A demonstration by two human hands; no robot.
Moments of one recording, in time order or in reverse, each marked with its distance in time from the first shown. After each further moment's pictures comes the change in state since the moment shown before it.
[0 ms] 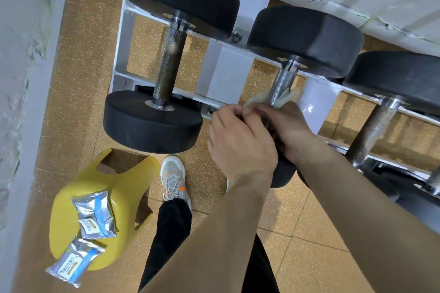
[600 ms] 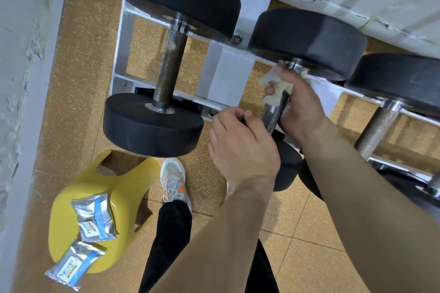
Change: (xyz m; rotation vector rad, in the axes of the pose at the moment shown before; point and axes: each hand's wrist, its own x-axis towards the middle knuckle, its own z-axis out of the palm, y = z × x) left_hand 0.000 0.001 0.001 0.011 0.022 0.016; right_hand 0.028 -0.025 -0.007 0.572 -0.101 0.021
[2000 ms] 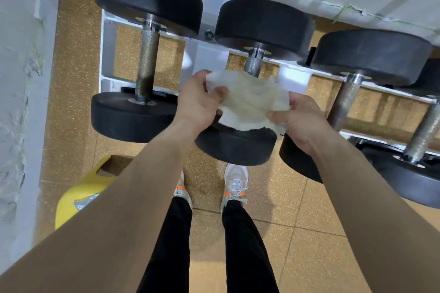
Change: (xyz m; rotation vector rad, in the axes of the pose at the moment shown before) left_hand 0.067 0.018 -0.036 -0.077 -0.636 0.077; right_hand -0.060 0.003 -0.082 -0.569 0.055 -0.104
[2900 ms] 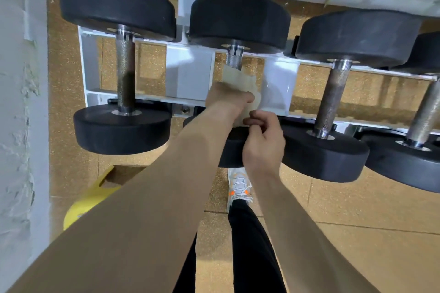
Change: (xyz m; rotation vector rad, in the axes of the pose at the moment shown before) left_hand 0.018 0.028 0.083 0.261 -0.077 -0.327; right_hand -0.037 0.043 0.069 0.027 0.477 -0.181
